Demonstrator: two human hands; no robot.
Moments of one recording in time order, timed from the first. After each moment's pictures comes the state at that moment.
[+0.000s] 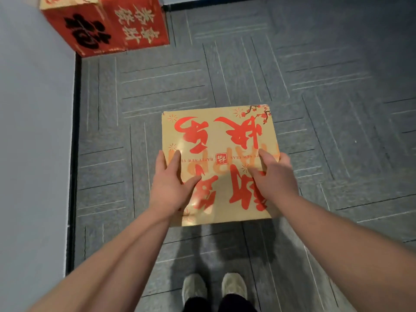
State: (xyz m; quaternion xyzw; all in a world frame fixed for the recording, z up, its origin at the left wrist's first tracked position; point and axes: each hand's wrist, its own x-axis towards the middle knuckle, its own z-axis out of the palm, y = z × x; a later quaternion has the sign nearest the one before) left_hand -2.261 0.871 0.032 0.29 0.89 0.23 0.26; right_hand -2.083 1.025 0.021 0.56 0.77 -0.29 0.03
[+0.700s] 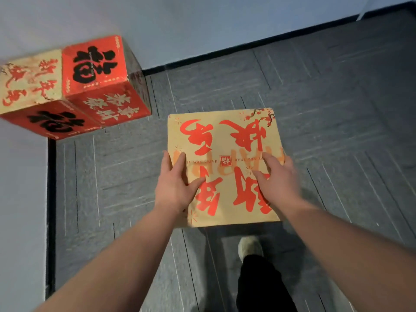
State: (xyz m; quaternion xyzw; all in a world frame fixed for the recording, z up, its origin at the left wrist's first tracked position) left_hand -2.501 1.280 0.033 0.36 0.88 0.20 0.26; right_hand -2.301 1.412 0.017 0.60 0.75 -0.30 0.01
